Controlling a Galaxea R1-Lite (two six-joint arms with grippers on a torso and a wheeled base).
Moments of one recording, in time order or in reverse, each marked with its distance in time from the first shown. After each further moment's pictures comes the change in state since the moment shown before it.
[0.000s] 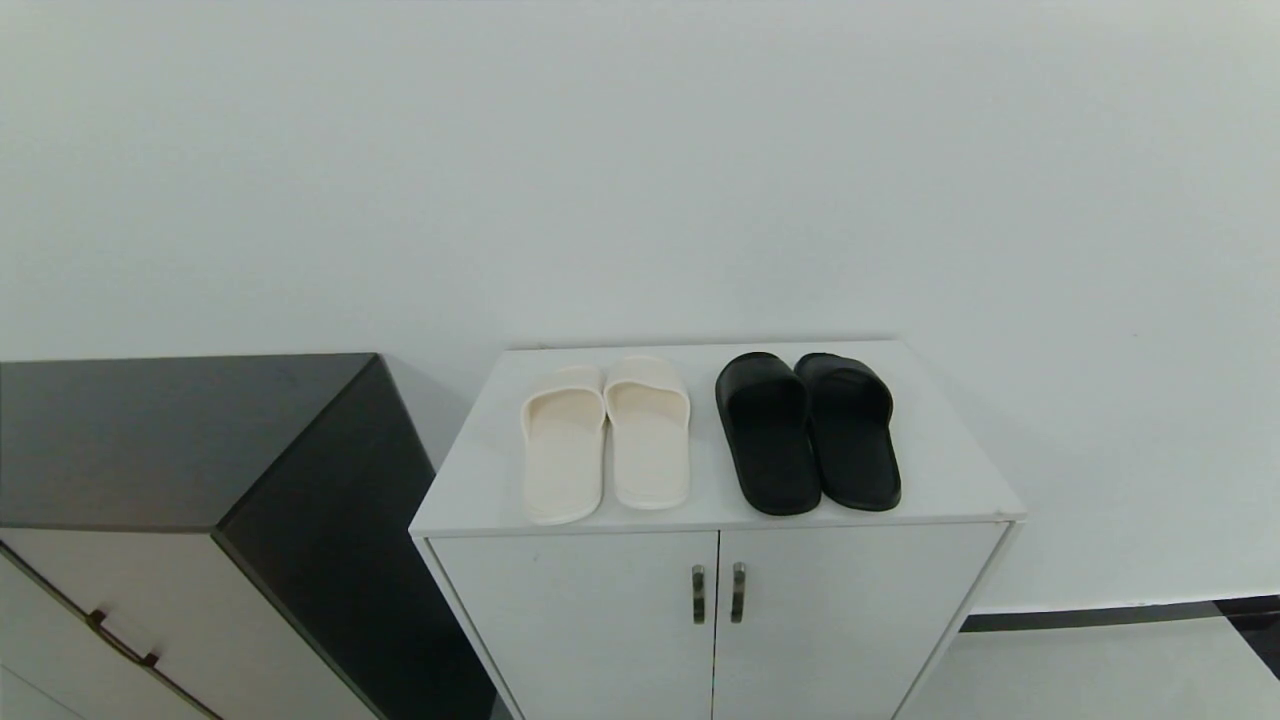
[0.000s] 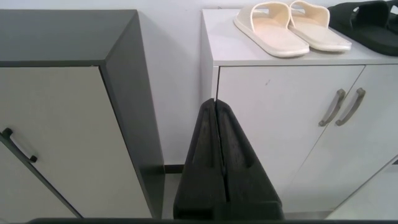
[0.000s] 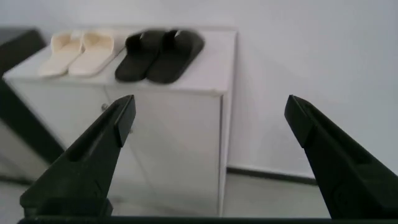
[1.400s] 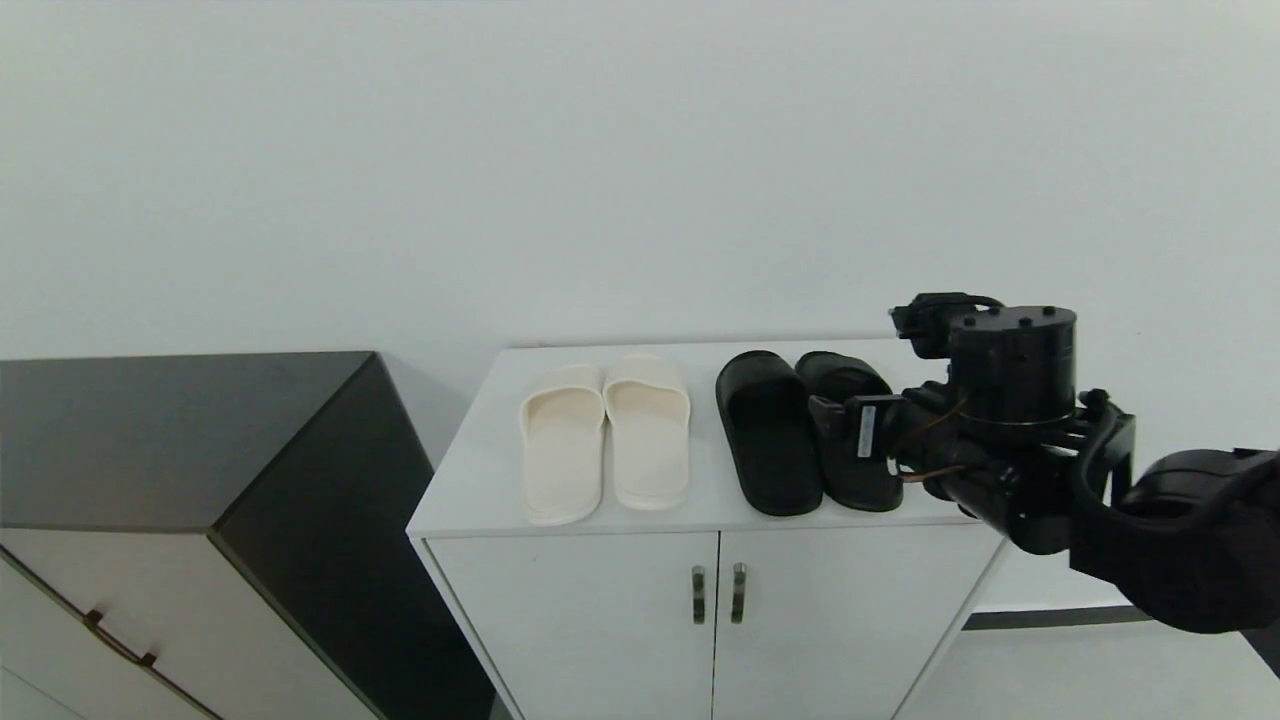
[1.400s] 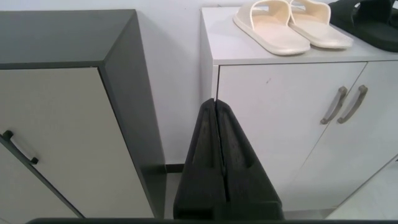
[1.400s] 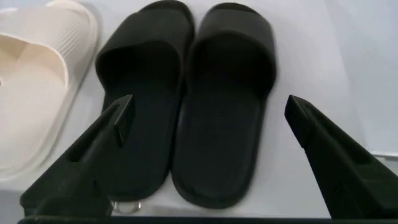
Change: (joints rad) left arm -0.001 0.000 -0.002 0.002 -0.005 0.013; right arm 0.590 1.429 -0.554 -0.701 -0.672 0.180
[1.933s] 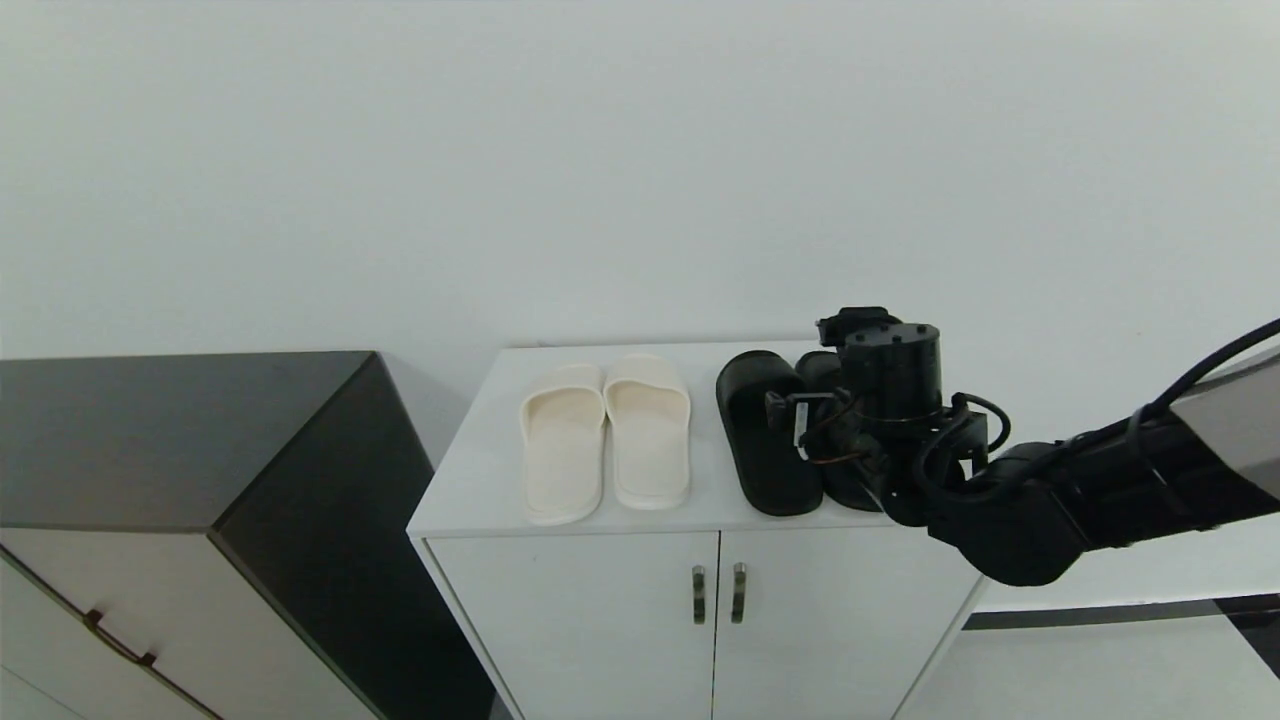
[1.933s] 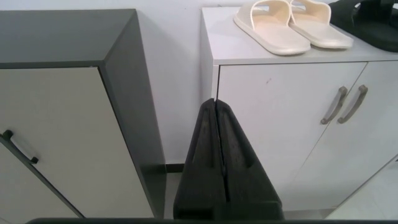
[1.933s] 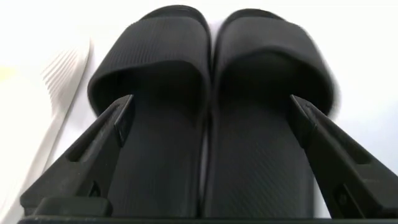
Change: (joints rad) left arm 0.000 0.000 0.000 0.001 0.000 0.000; right arm 0.004 0.233 -0.187 -0.067 -0.060 -0.004
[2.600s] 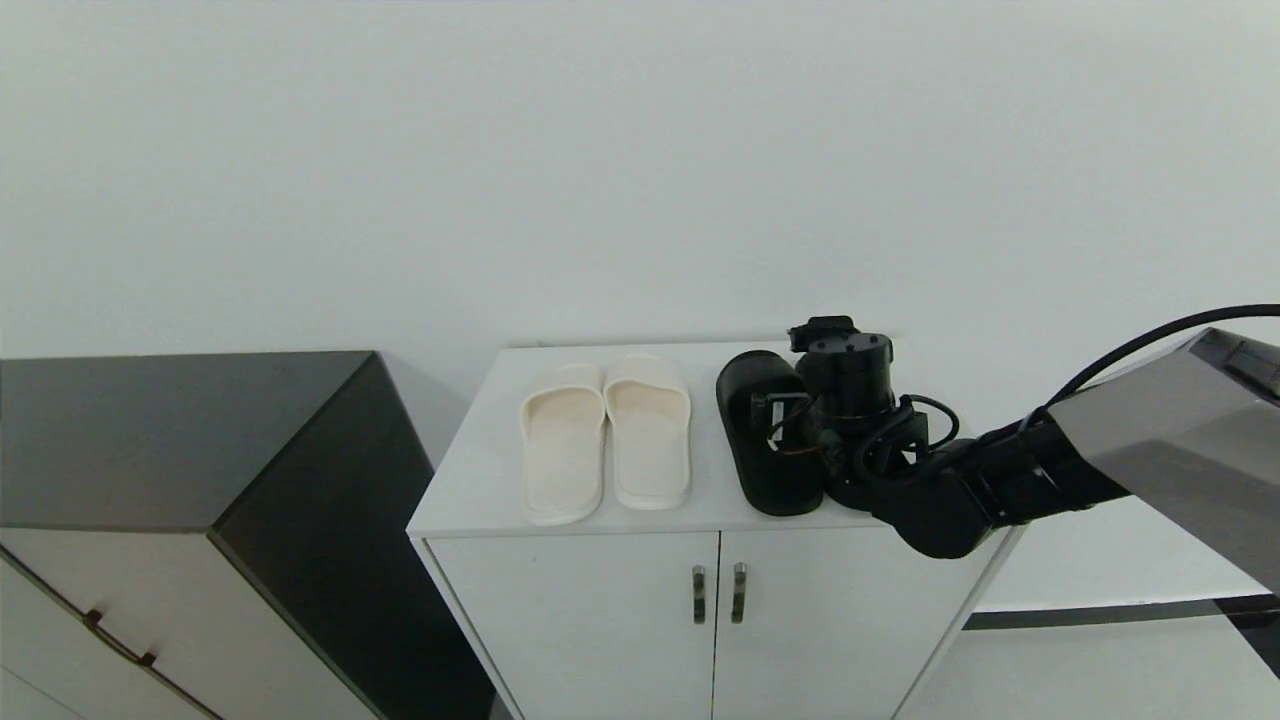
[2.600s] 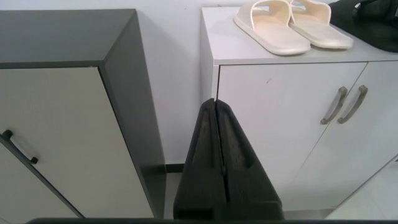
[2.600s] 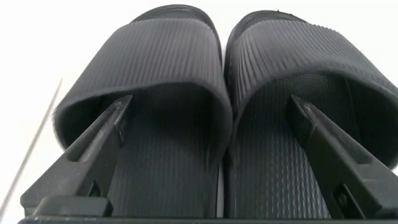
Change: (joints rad) left arm 0.001 0.000 0.000 0.000 0.001 -0.001; right arm -0.030 0.156 -0.156 -0.009 -0.001 -0.033
